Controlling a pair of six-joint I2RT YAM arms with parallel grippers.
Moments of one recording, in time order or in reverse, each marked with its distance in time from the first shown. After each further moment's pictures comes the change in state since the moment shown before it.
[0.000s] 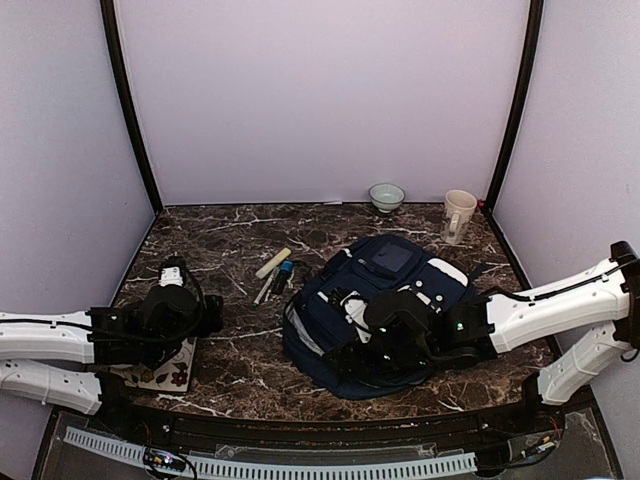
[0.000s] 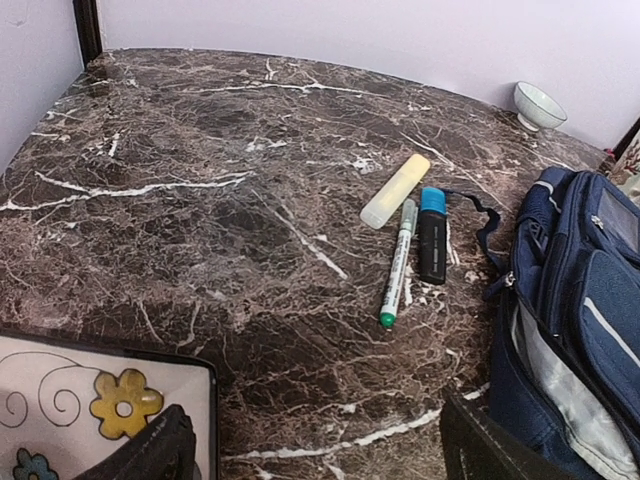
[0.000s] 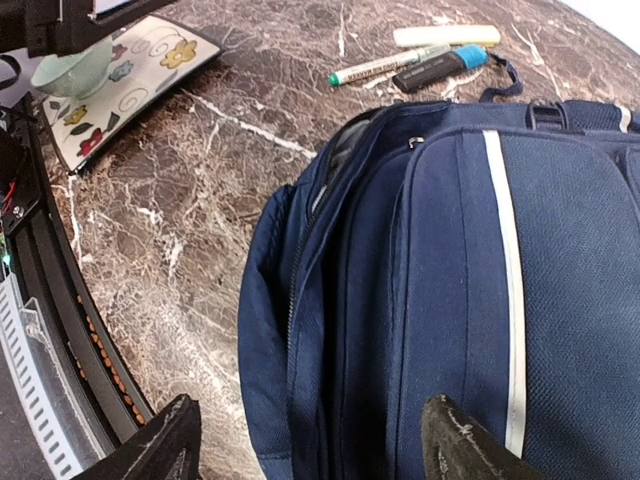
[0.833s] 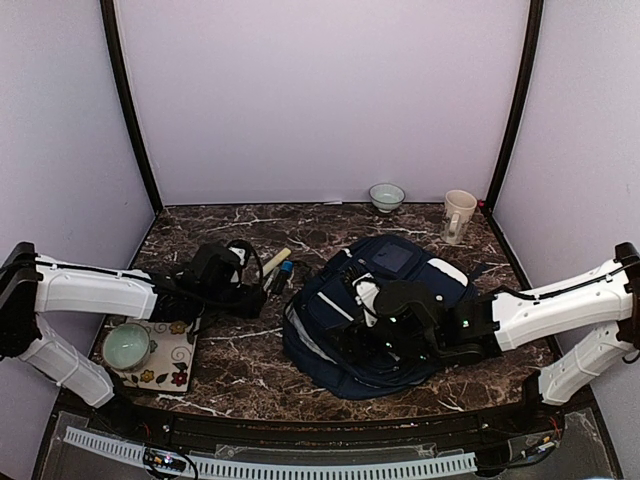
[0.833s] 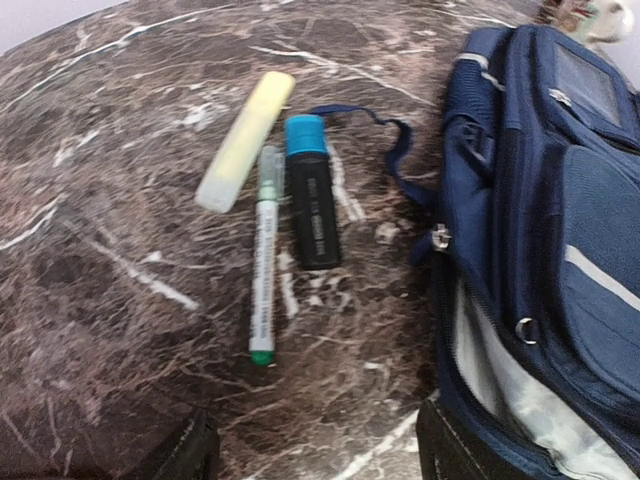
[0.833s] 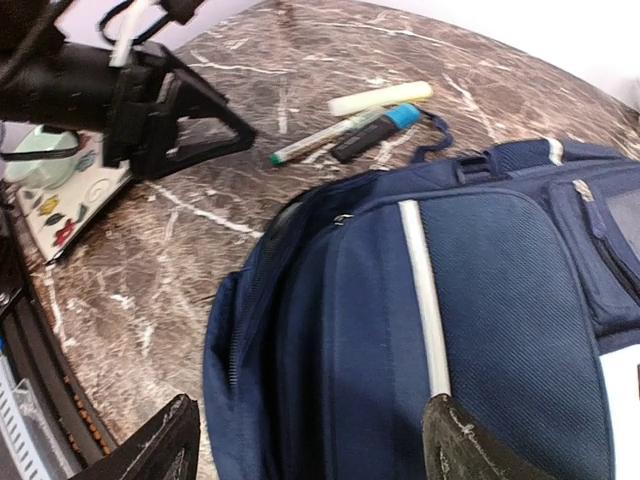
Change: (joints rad) left arm 0.196 0.500 0.276 0.145 0.429 0.347; right arm -0.035 -0.032 -0.027 0.126 0.107 0.008
